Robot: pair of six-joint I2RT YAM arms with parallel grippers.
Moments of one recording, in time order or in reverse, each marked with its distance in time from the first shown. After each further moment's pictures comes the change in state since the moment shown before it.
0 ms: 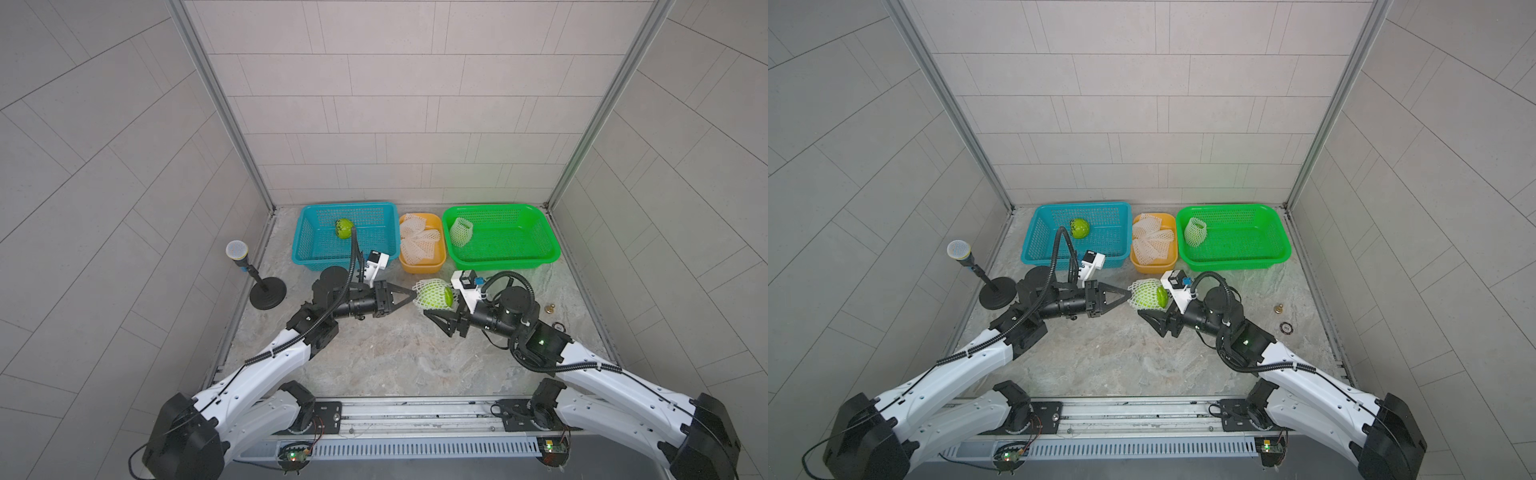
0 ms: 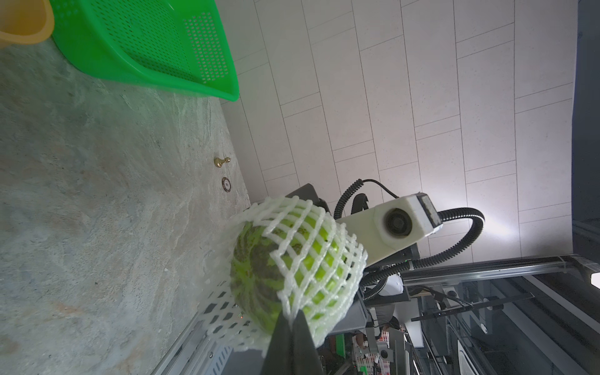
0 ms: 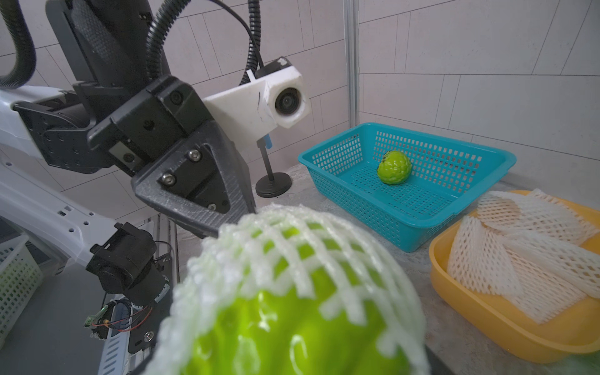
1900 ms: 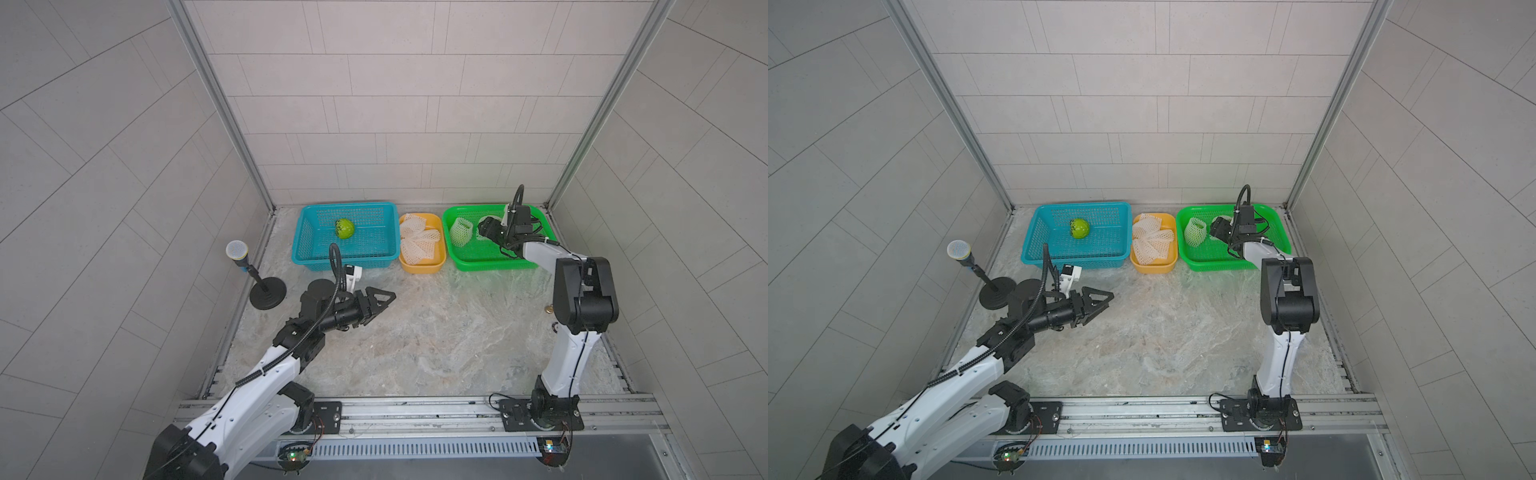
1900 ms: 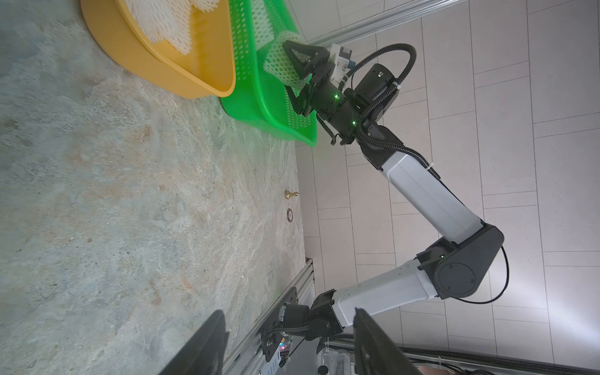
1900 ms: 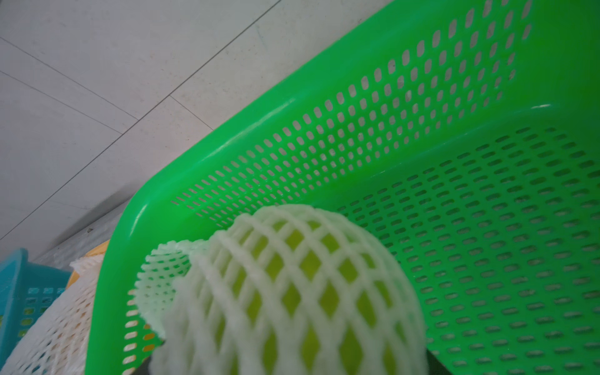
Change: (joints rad) left arm 0.135 -0.133 -0.159 -0.165 -0.129 0.051; right arm -0.769 1.112 0.827 -0.242 0.183 0.376
